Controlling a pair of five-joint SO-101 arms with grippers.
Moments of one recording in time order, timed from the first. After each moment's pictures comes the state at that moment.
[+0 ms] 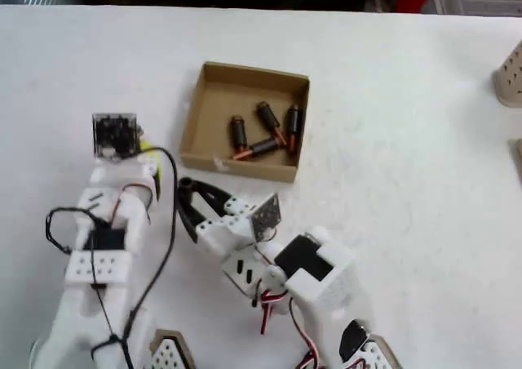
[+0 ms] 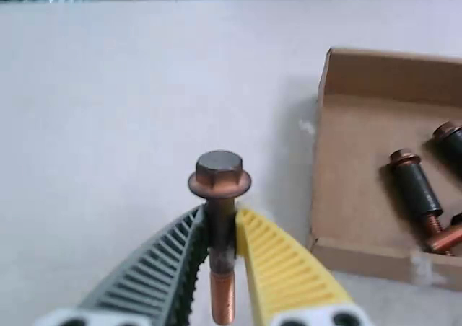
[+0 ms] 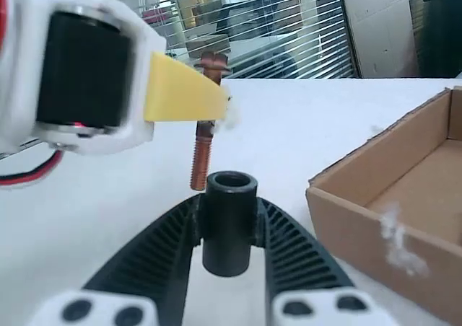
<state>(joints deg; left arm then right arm) -7.3 -50.7 79.1 7.6 2.1 -48.9 26.0 71.8 -89.7 -13.3</state>
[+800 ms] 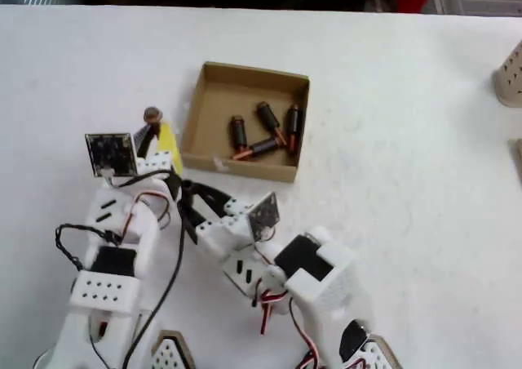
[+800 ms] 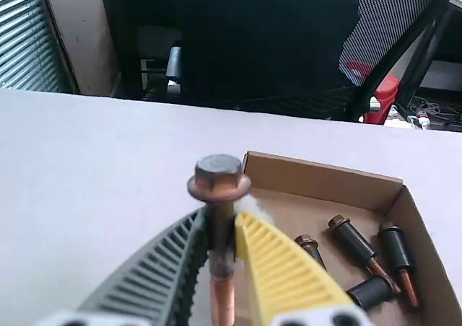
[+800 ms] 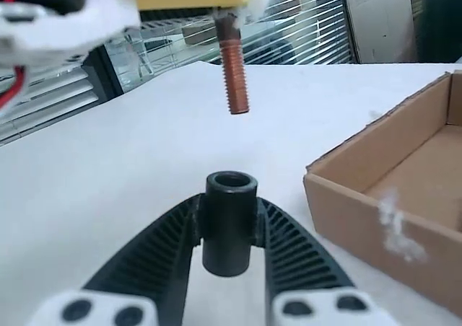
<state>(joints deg) 0.0 -61.1 81.6 2.5 12.5 -48.9 26.0 71.8 -87.5 -13.3</state>
